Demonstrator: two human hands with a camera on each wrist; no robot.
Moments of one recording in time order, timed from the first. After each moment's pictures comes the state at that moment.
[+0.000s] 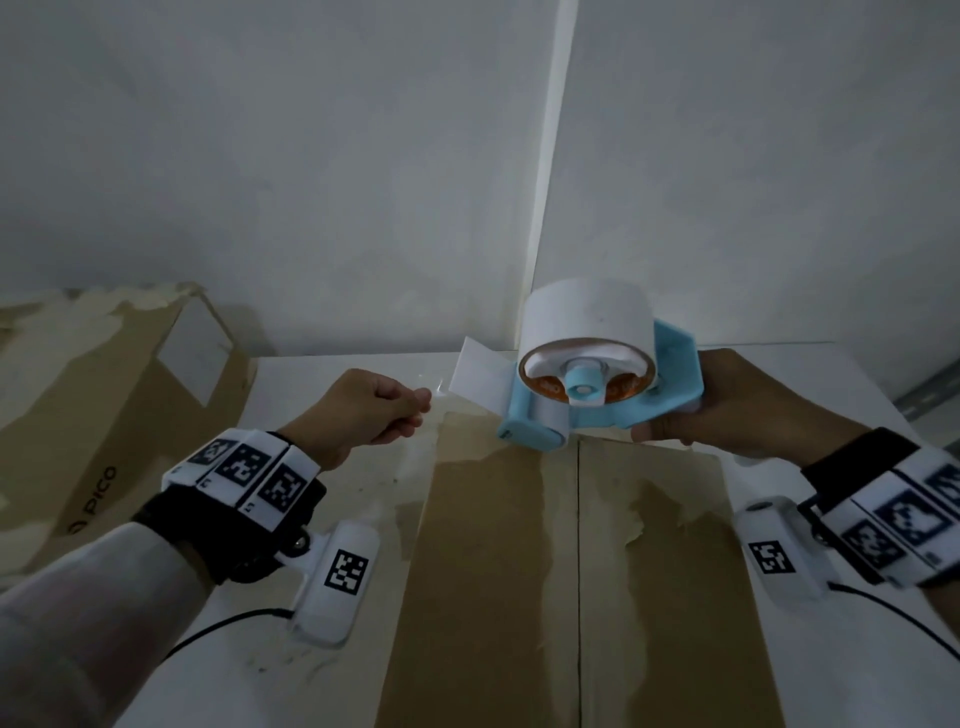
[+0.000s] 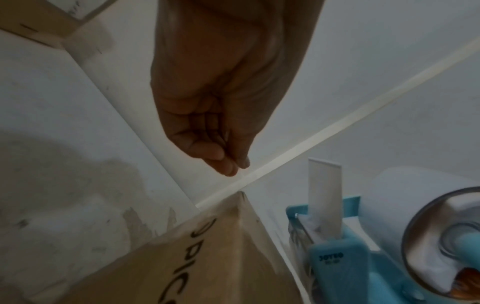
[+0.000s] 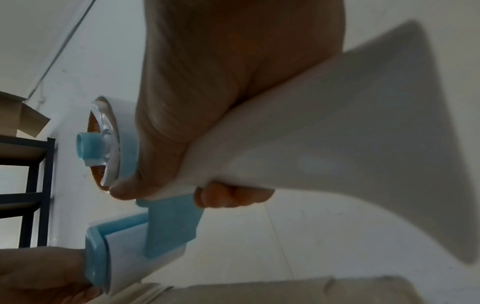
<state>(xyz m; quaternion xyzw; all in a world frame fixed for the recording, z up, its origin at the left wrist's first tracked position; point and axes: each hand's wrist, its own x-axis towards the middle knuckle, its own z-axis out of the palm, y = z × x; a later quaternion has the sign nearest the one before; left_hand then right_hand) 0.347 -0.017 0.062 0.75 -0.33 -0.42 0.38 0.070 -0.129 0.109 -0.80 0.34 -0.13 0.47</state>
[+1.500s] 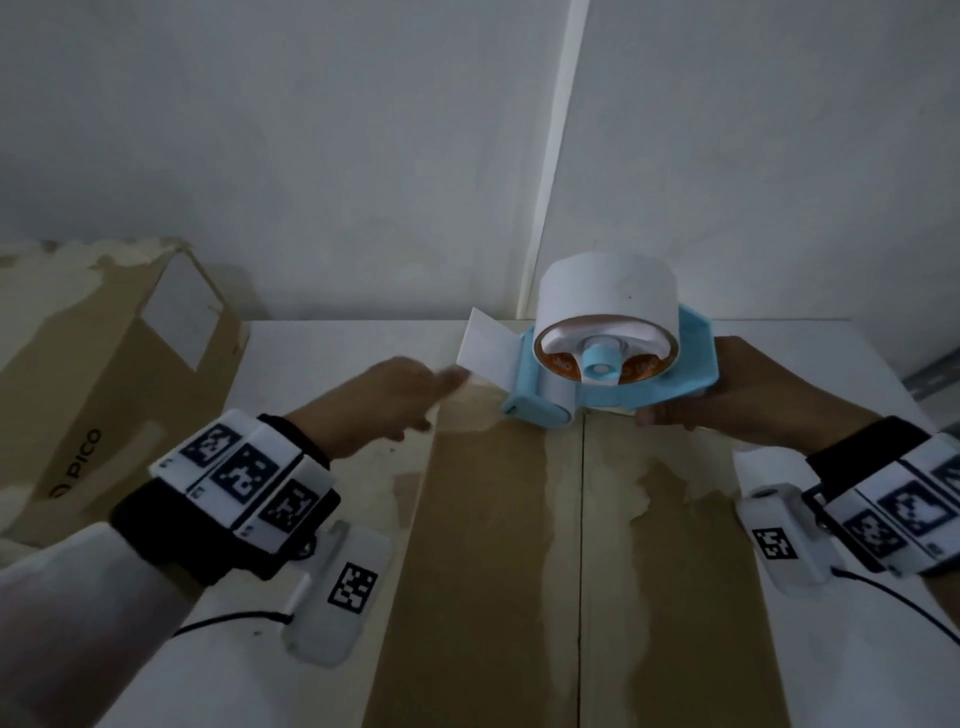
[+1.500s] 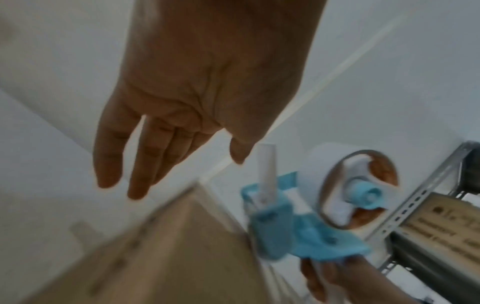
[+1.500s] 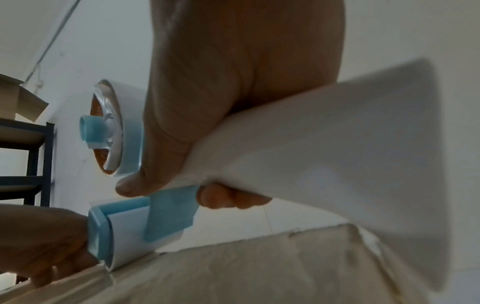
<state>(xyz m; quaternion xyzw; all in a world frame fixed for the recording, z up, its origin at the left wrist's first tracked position) 0.316 -0.015 0.072 0.78 -0.43 -0.42 0.19 0.065 -0.137 0.088 -0.79 0.36 -0.11 0.49</state>
